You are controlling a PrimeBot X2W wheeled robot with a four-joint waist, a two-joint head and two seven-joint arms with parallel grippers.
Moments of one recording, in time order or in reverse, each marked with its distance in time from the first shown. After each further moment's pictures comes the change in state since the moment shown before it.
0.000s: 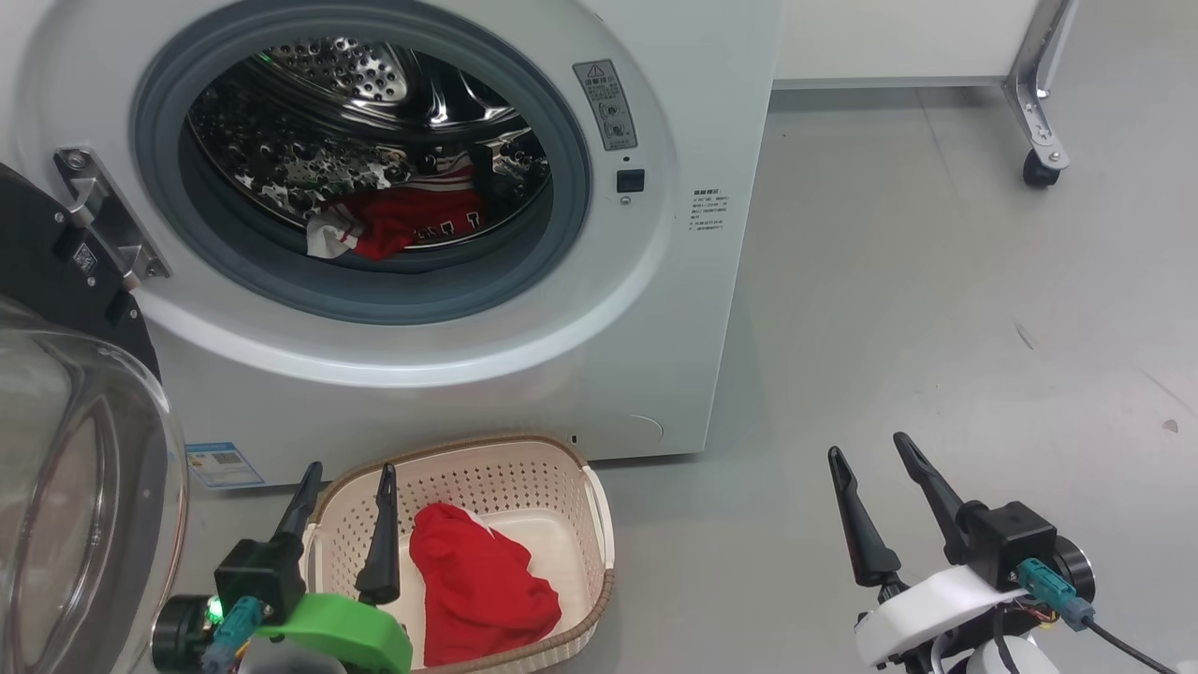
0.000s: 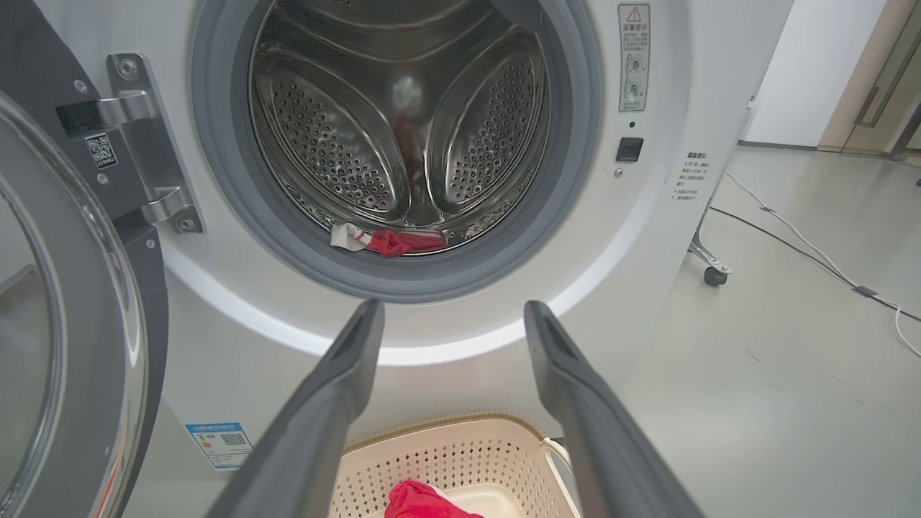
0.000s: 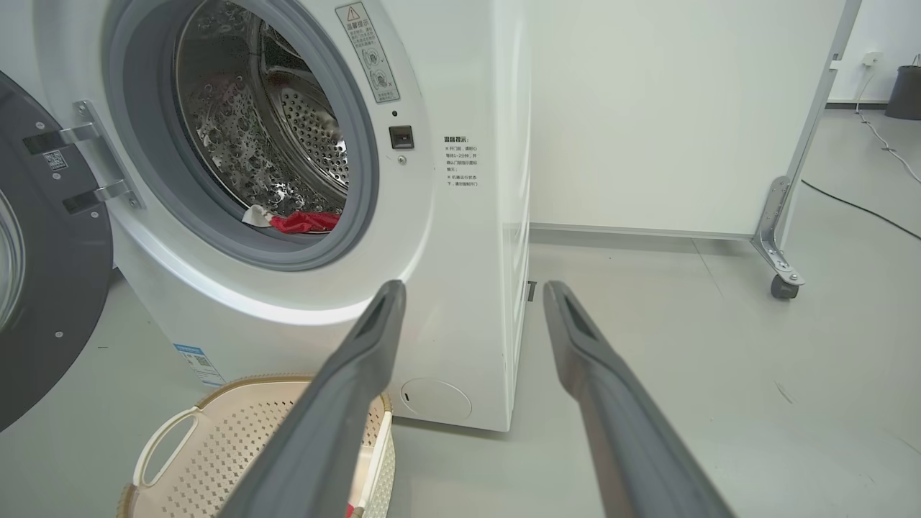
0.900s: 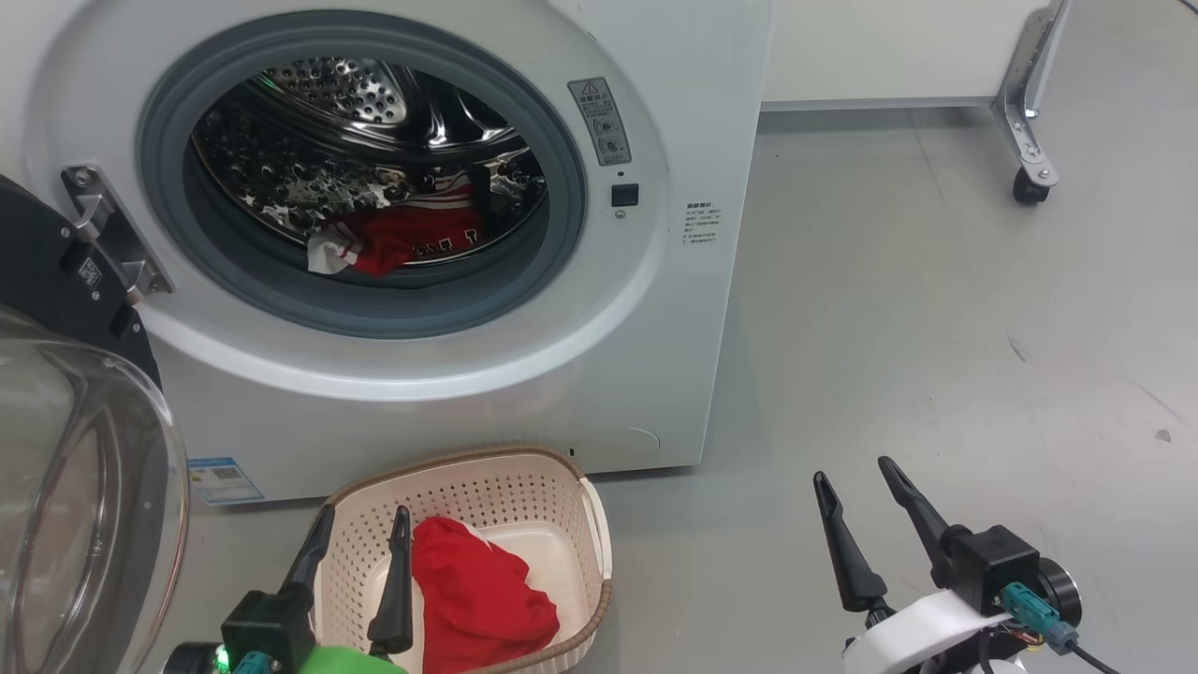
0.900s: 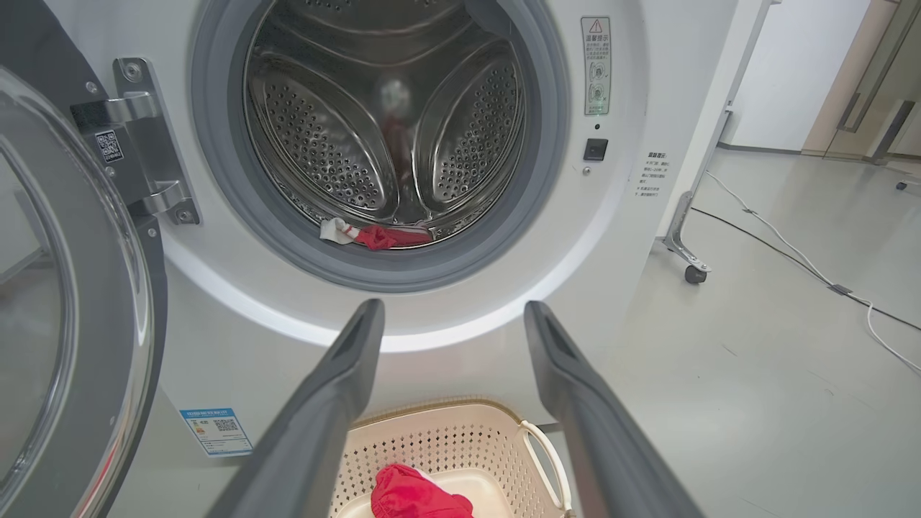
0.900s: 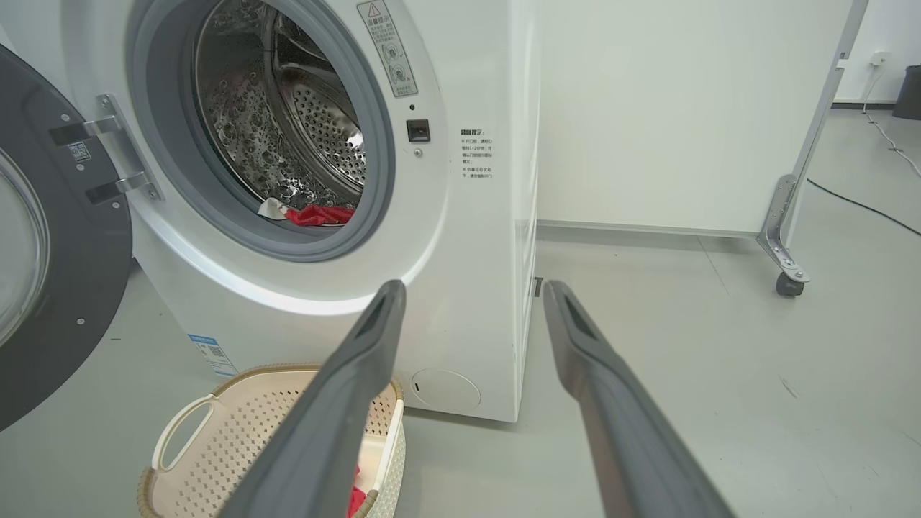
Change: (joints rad) left arm 0.149 0.007 -0.025 -0.167 0.000 0.034 0.037; right arm 0.048 0.007 0.033 -0.018 -0.006 -0.017 0.000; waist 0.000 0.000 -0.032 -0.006
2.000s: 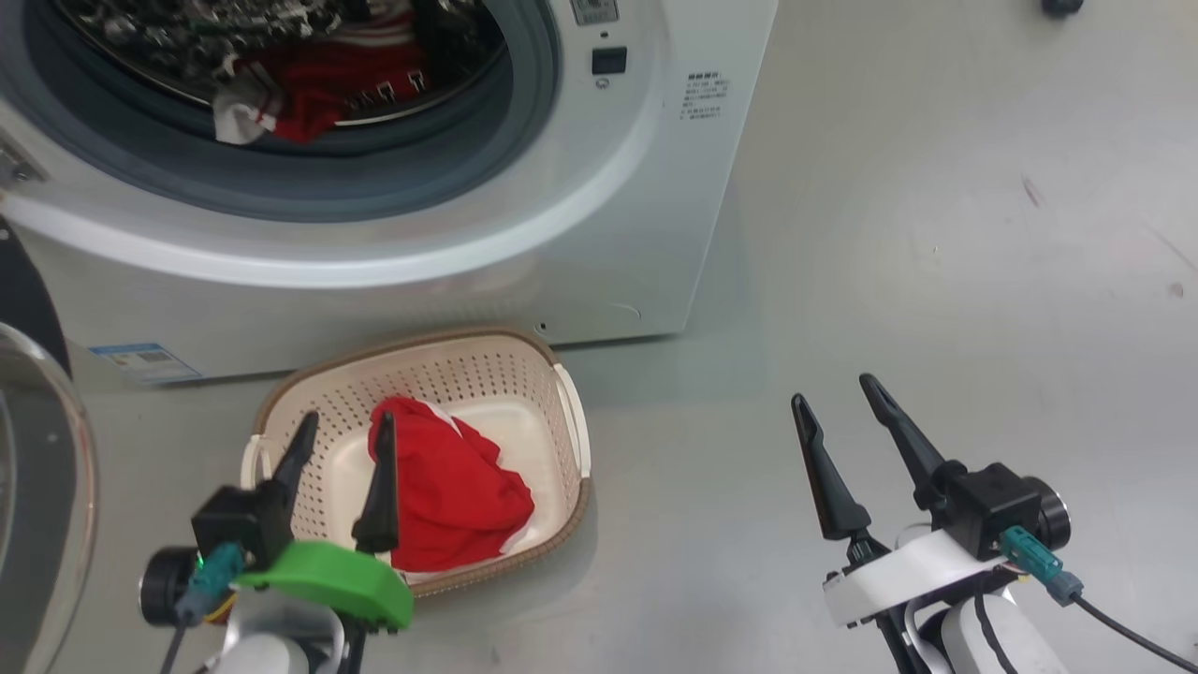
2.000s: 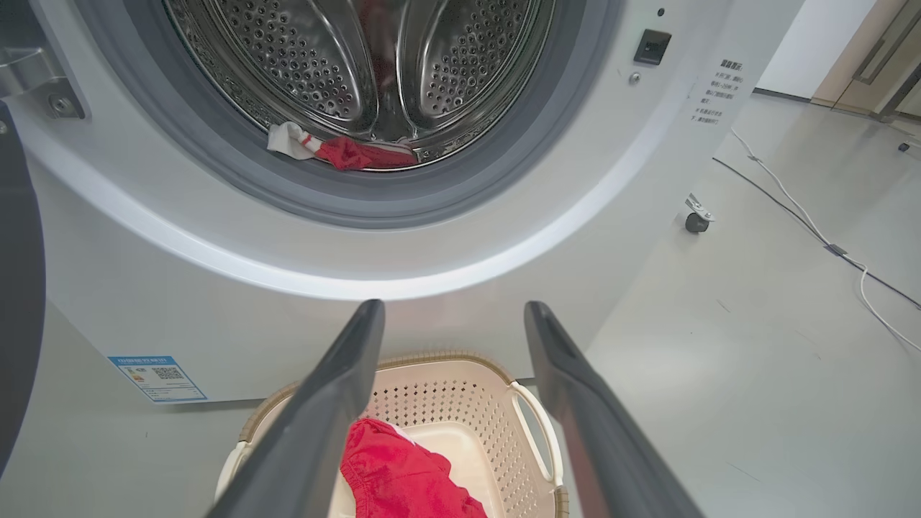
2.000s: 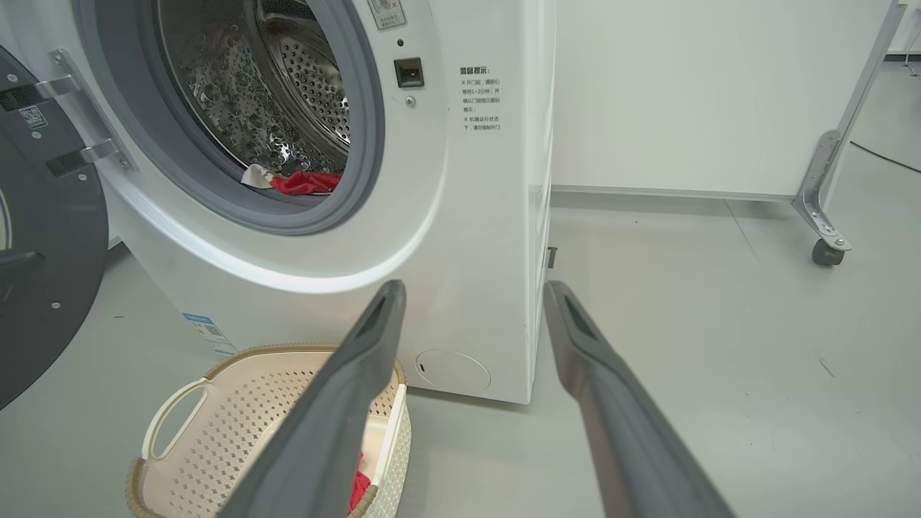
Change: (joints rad) left arm -0.132 0.002 0.017 -0.028 -0.047 -0.005 0.098; right arm -0.080 0.000 0.030 -0.090 -0.002 0.004 0.000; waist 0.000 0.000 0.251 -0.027
